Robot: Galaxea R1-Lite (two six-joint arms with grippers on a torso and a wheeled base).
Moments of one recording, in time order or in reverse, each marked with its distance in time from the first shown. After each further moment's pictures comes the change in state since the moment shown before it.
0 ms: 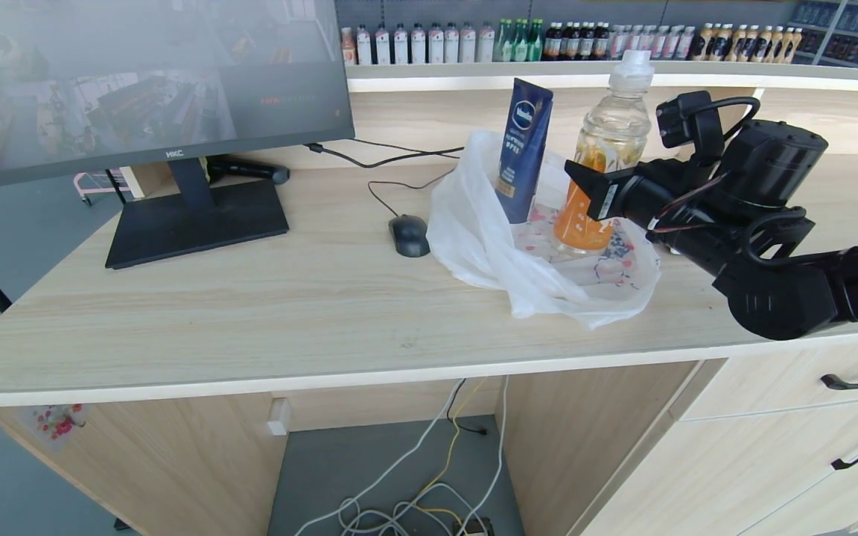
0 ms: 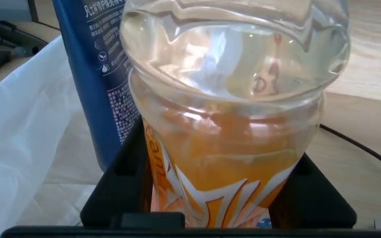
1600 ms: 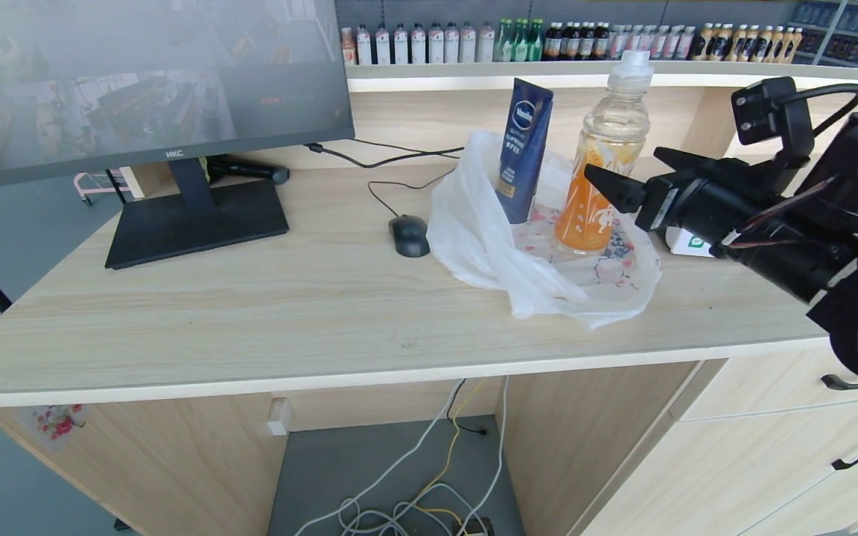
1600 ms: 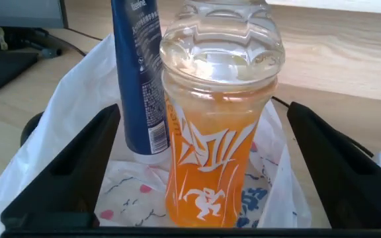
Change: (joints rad) left arm 0.000 0.000 0.000 0.000 0.000 0.000; right arm 0.001 -0.237 0.269 -0.032 0.023 0.017
